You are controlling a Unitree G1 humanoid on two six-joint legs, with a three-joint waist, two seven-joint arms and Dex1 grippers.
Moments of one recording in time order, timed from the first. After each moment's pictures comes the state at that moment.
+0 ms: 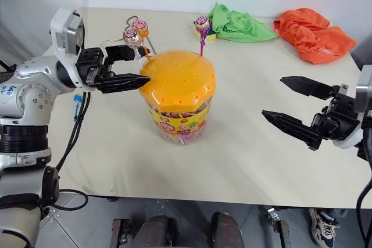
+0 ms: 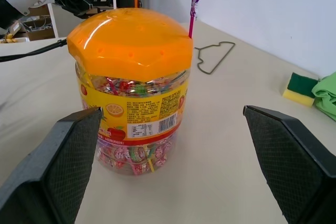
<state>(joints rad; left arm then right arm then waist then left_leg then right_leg) -0.91 0.69 0.11 0.14 -0.64 0.61 -1.19 -0.13 -0.92 -0.64 -0.47 0.99 0.62 0.95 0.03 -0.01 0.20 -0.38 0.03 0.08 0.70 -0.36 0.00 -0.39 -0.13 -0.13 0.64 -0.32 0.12</state>
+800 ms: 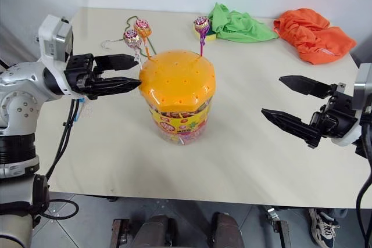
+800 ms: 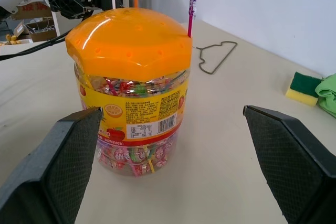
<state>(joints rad) -0.85 0.72 0.15 0.02 -0.68 0.68 -1.18 -0.15 -0.93 -0.61 -0.44 0.98 0.61 0.97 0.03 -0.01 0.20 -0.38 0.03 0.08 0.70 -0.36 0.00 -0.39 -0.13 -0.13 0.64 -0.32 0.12</state>
